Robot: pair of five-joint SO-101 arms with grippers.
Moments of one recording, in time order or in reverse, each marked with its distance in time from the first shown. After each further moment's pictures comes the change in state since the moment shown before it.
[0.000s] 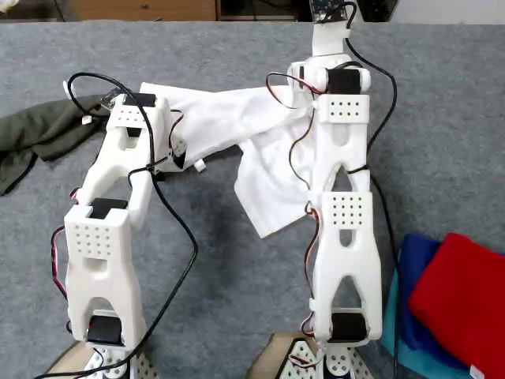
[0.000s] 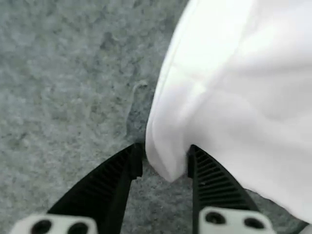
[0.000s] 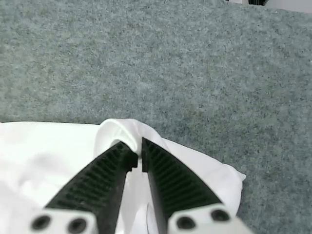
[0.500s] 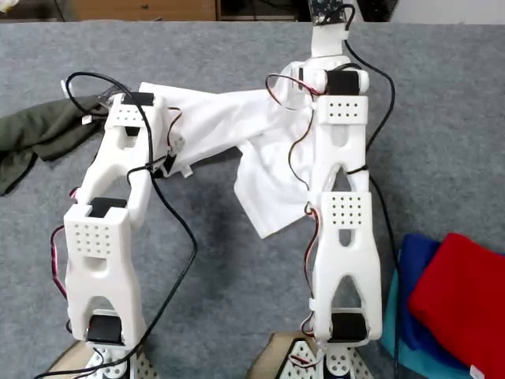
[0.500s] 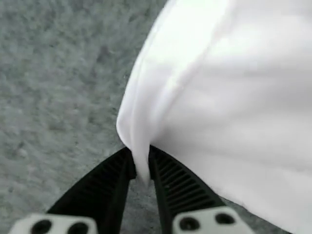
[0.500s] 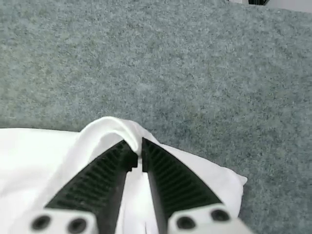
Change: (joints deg) left arm -1.2 -1.9 -0.7 -0.6 0.0; right arm 0.0 1.3 0.1 -1.6 0.1
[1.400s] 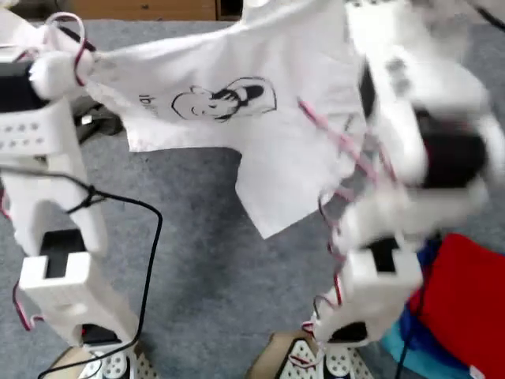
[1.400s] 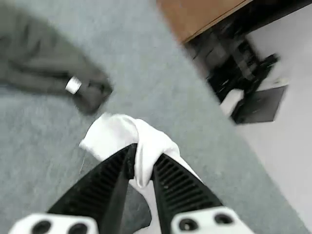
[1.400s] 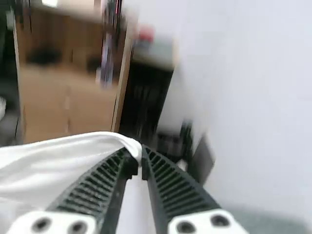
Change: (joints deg) left arm -10.3 -26.8 -43.7 23.3 -4.5; right arm 0.0 -62.0 -0.1 14.9 5.1
